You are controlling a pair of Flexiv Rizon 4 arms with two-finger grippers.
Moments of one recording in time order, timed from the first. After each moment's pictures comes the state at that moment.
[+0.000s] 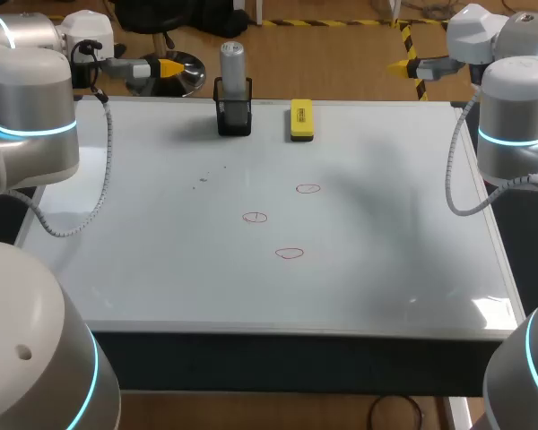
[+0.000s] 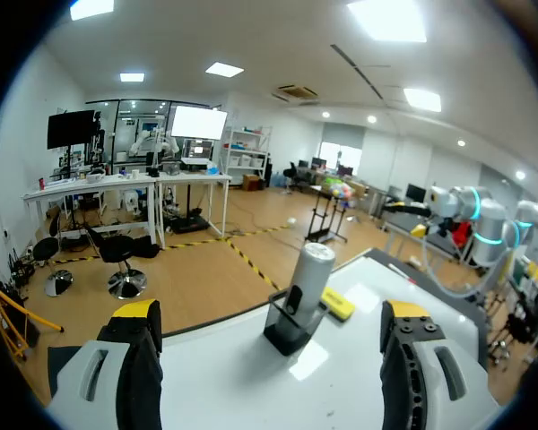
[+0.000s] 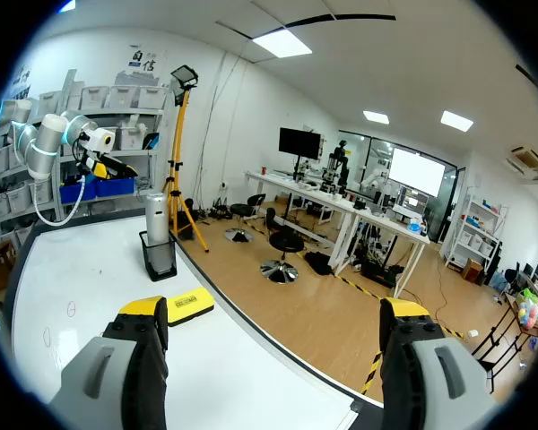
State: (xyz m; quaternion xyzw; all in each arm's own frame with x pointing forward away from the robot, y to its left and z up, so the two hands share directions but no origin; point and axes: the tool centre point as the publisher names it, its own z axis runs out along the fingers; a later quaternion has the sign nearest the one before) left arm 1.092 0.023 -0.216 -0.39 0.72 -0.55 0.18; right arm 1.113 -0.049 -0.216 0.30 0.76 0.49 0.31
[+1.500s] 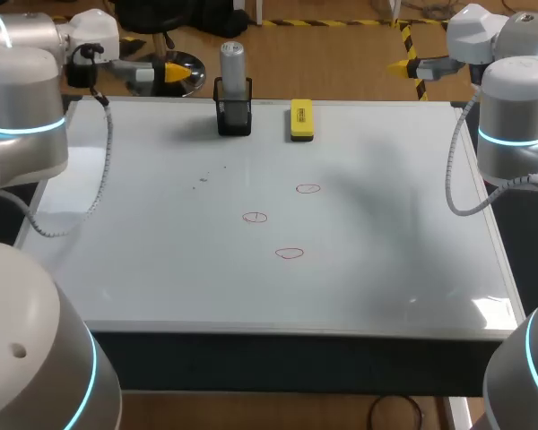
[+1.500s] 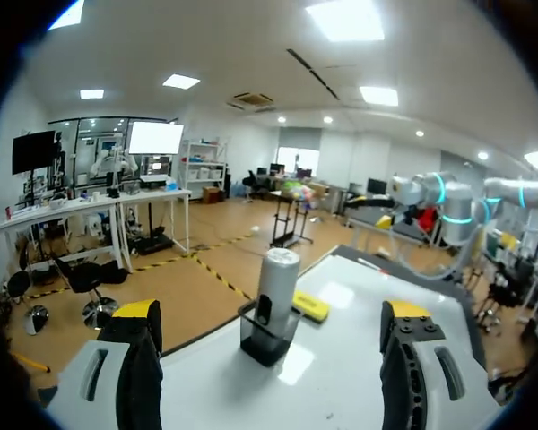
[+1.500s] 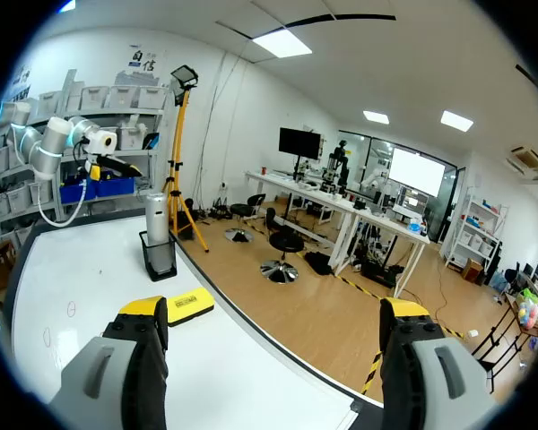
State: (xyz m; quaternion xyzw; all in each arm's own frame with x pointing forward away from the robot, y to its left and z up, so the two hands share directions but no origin) left arm 1.085 -0.008 -0.214 -0.28 0.74 -0.59 0.14; right arm 1.113 -0.049 -0.216 0.30 0.76 0.49 0.31
